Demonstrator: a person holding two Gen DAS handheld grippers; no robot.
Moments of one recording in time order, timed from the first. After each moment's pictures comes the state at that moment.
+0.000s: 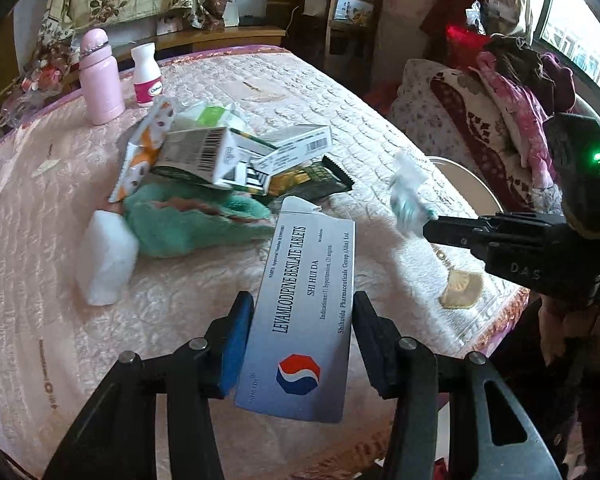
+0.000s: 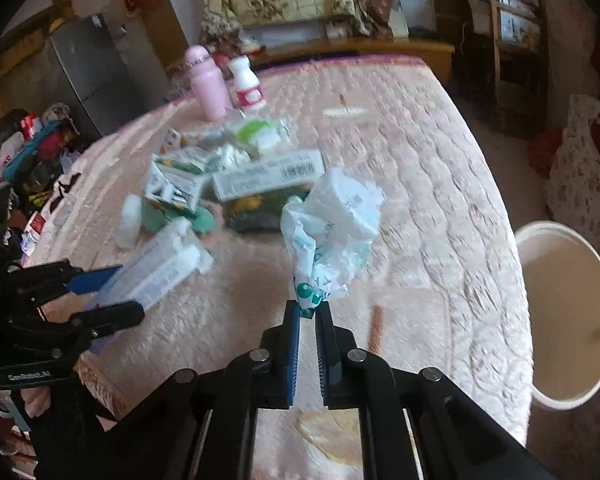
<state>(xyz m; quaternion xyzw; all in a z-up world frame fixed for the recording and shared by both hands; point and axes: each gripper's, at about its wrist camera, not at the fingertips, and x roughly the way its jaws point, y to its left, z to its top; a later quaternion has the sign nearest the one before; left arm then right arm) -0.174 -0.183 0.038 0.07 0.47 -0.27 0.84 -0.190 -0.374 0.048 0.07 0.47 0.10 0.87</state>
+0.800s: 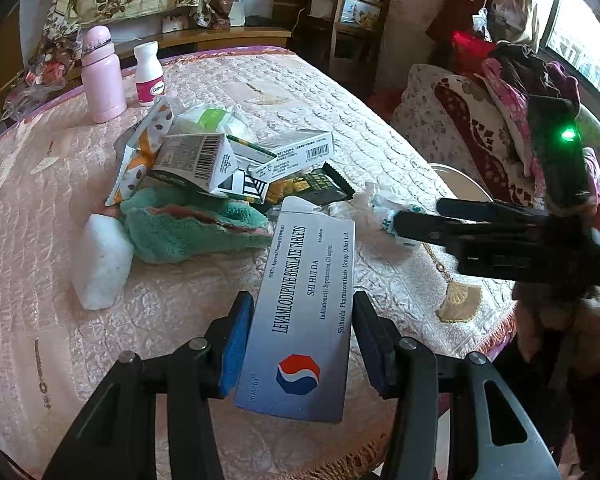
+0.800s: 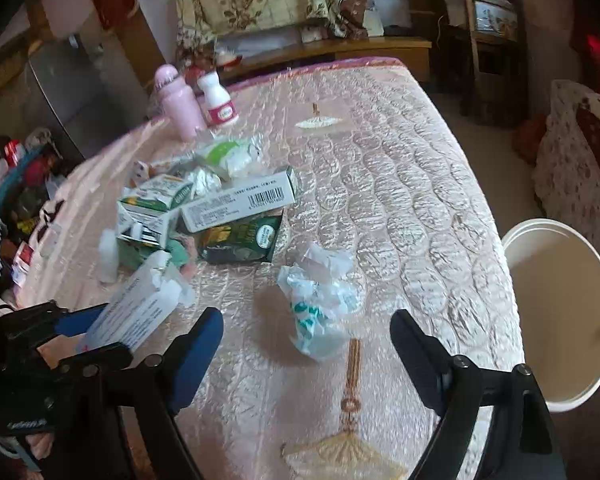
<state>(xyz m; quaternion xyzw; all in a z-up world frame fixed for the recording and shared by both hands) -0.172 -0.185 0.041 0.05 0.47 -0.26 0.84 -0.166 -0.382 0.046 0.09 0.46 0.07 0.88</state>
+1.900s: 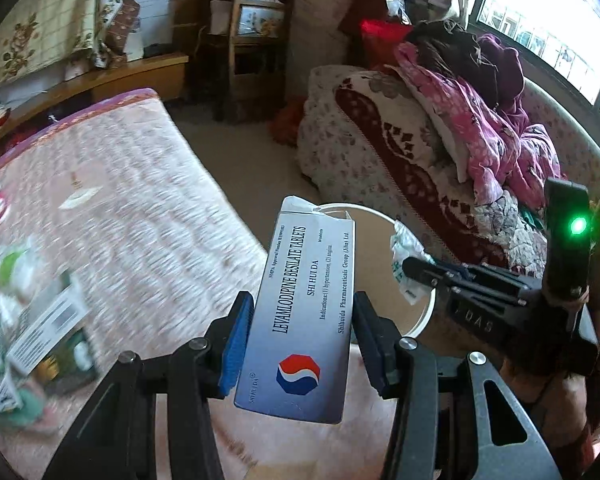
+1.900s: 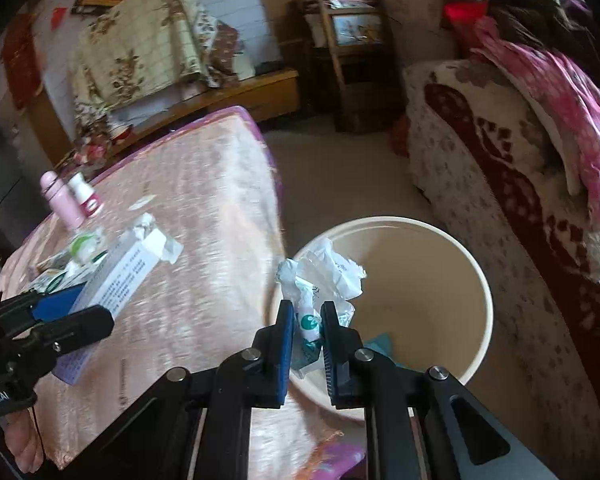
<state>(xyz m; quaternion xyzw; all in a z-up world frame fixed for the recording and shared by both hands) -0.153 -0.427 0.068 0.08 0.44 -0.39 0.81 -0.225 -0.586 0.059 0.16 0.41 -0.11 0.89</state>
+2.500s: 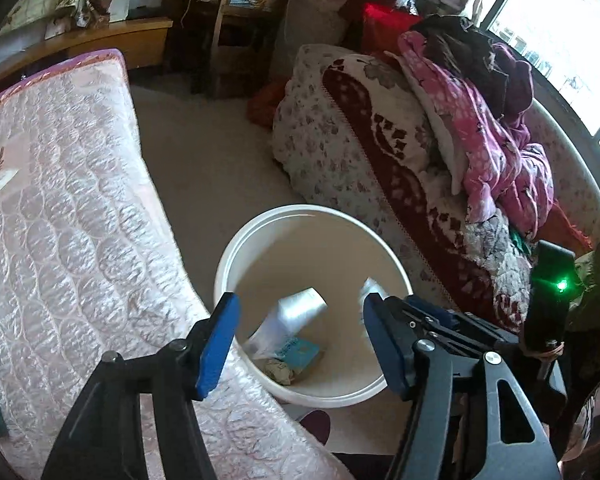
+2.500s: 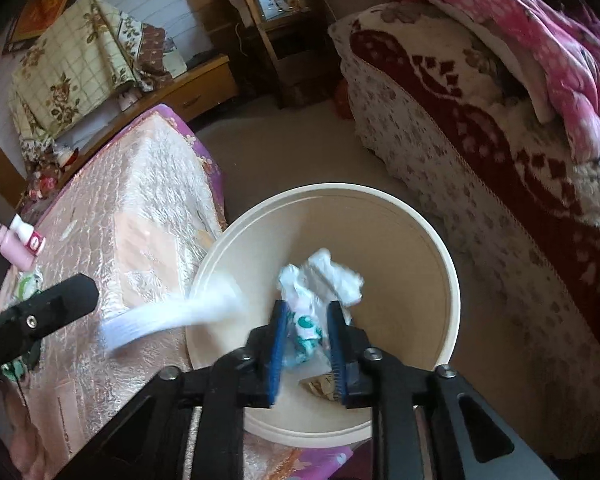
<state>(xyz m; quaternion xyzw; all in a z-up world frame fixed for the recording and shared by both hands) -0.119 -0.493 0.026 0.02 0.48 -0.41 0.78 -0.219 -0.661 0.003 0.23 0.43 -0.18 0.85</state>
